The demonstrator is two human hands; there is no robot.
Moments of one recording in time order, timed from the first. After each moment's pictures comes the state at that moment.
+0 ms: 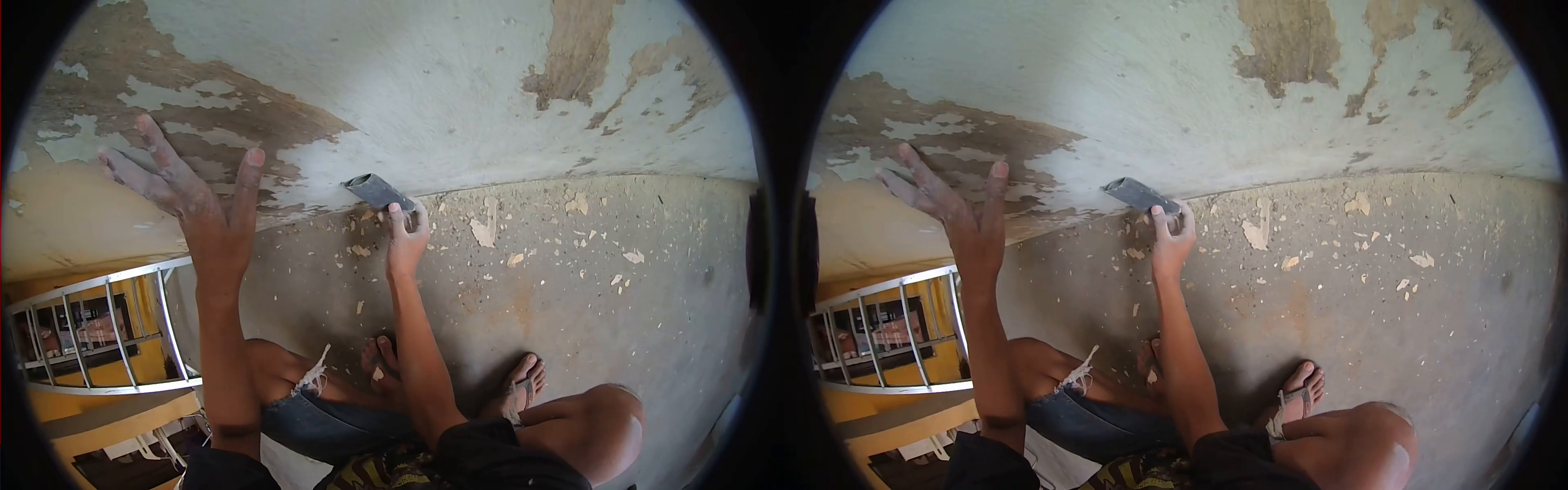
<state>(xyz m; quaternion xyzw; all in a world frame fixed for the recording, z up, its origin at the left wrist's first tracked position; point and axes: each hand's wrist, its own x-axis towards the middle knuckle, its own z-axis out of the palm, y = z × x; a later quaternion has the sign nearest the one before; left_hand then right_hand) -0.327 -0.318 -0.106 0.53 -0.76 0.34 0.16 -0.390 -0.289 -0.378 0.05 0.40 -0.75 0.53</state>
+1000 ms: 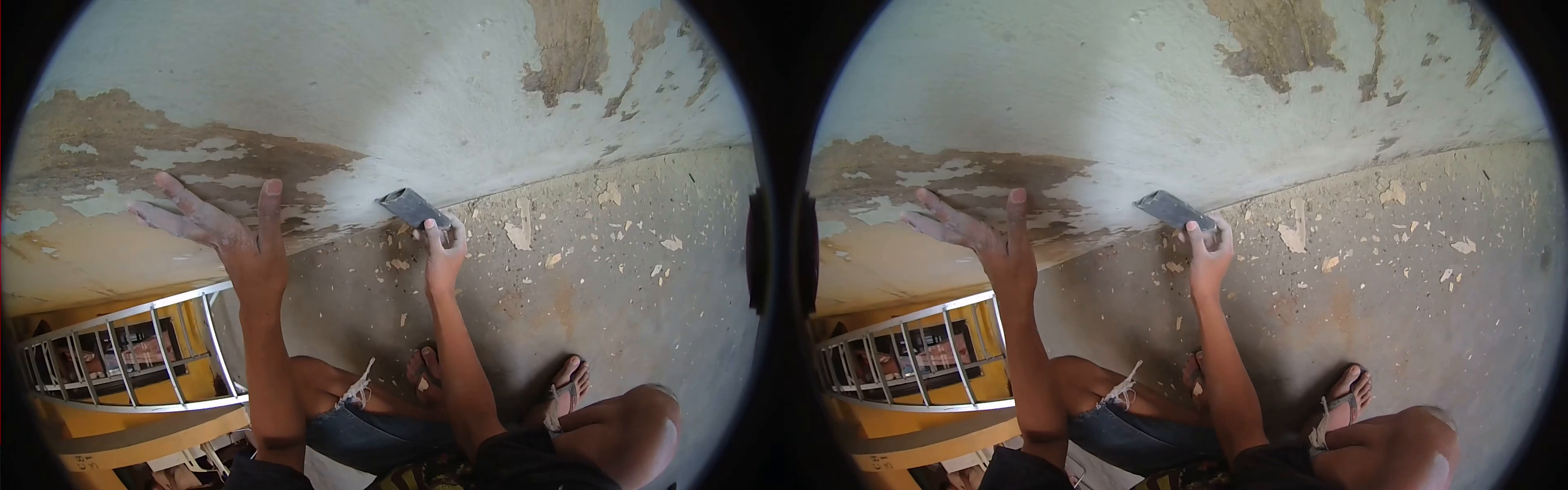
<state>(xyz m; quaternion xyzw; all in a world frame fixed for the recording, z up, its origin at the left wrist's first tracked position) -0.330 -0.327 -0.116 0.53 -0.76 0.33 0.21 -0.400 -0.274 -0.365 0.06 0.40 -0.75 0.52</state>
